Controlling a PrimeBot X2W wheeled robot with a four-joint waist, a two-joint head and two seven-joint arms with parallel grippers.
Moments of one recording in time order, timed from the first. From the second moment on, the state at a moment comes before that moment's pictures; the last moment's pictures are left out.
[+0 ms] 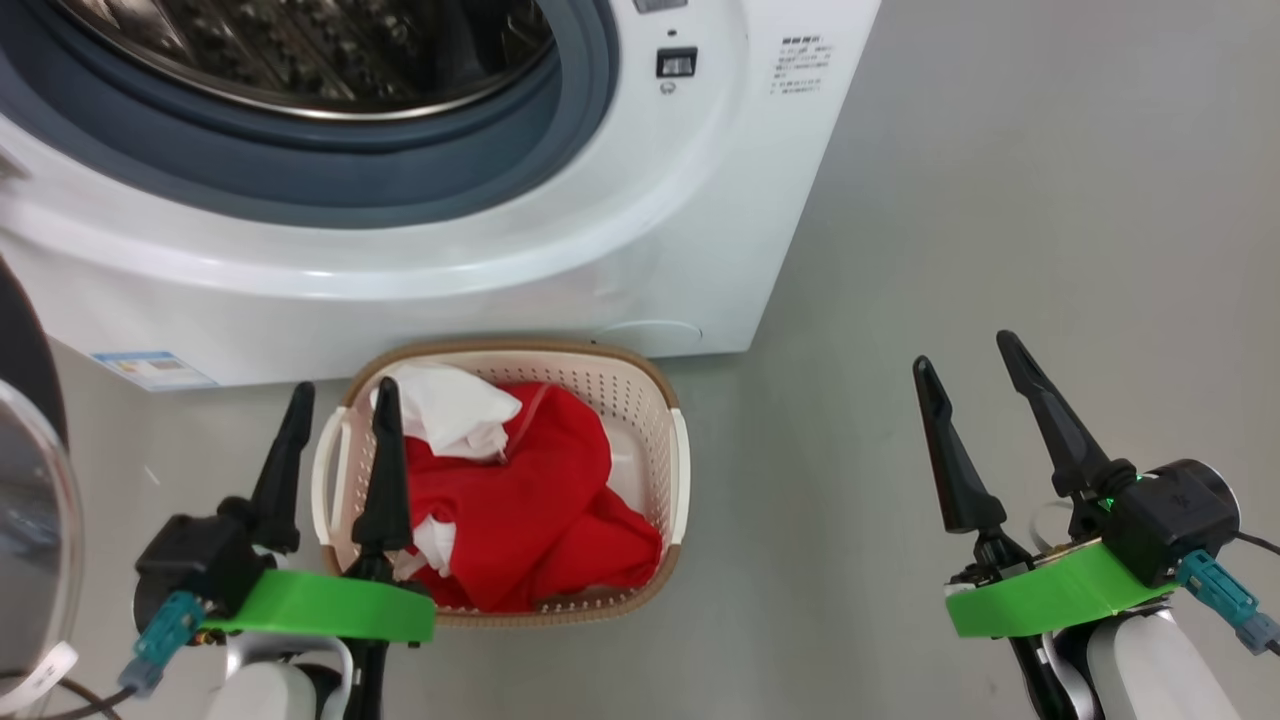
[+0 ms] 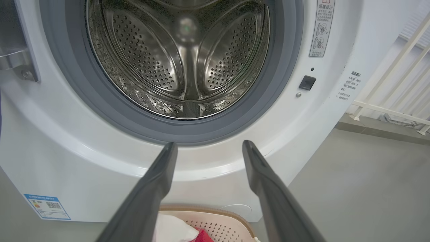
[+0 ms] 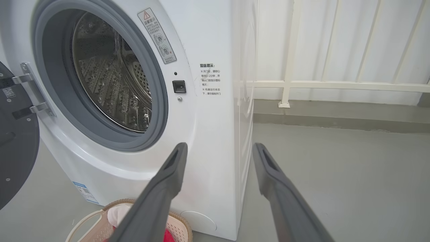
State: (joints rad) left arm -0.27 0.04 -0.07 0.22 -0.33 -0.02 -0.25; right arm -0.14 -0.05 0.07 0.05 0.22 0.12 -0.26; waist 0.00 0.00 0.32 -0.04
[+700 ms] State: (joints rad) left arm -0.07 0.04 -0.07 0.06 -0.26 0.01 -0.25; right arm -0.06 -0.05 0.04 0.05 0.19 0.12 -0.26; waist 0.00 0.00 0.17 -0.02
